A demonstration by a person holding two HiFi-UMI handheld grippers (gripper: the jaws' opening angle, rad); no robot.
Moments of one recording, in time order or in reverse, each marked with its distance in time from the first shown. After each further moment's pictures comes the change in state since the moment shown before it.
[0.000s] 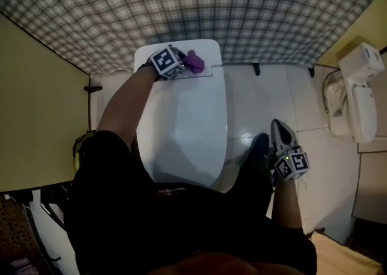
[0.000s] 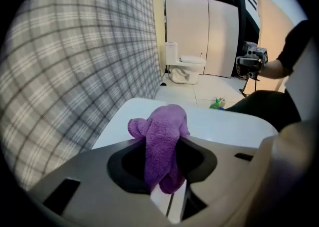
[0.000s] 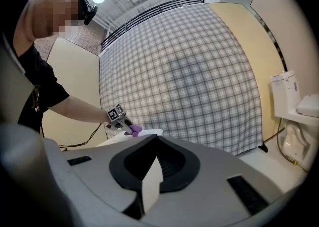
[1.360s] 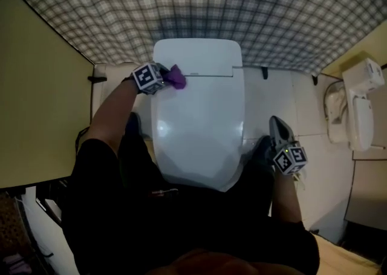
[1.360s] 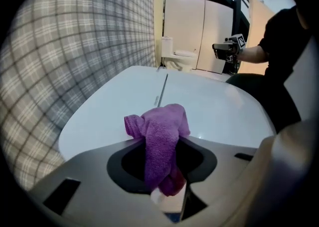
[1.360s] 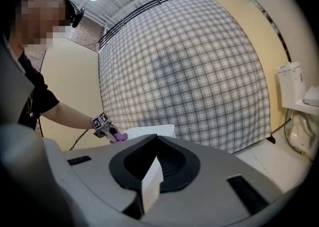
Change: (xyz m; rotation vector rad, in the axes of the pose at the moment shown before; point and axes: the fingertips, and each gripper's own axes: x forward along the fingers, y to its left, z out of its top) left arm -0.061 -0.015 -0.158 0.006 -0.006 -0.057; right arm 0.061 0.058 -0.012 0.035 0.055 0.019
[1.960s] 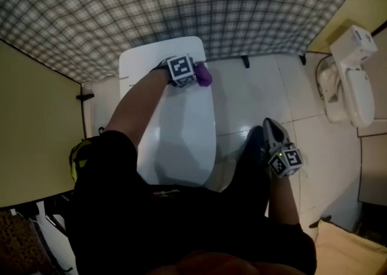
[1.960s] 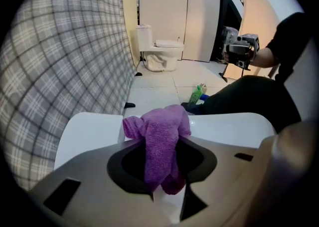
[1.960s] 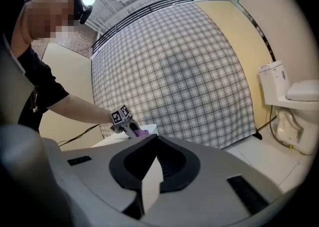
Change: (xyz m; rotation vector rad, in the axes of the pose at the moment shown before) left arm 0.142 -0.054 0.204 0.212 0.101 -0.139; right arm -0.079 -0.070 -0.019 0.053 -0.052 -0.067
